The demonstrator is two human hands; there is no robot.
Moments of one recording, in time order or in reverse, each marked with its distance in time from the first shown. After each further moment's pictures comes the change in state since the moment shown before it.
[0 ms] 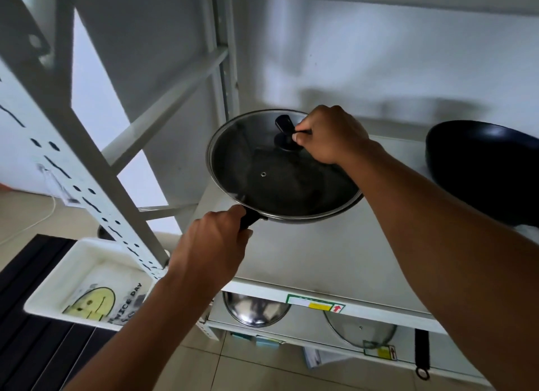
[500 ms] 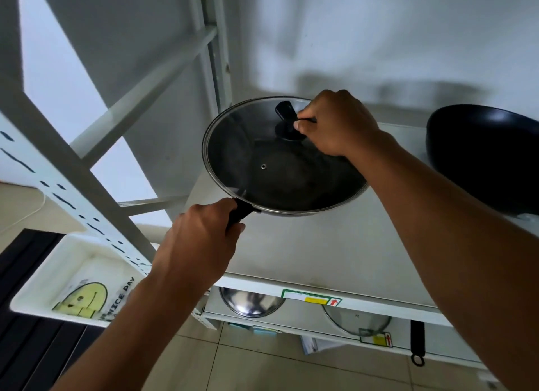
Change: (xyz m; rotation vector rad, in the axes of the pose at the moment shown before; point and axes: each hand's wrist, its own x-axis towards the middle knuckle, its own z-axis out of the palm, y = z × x) left_hand 0.003 -0.008 0.005 -0.060 0.013 -0.019; right_hand -0.004 0.012 0.001 -0.036 0.069 -0.028
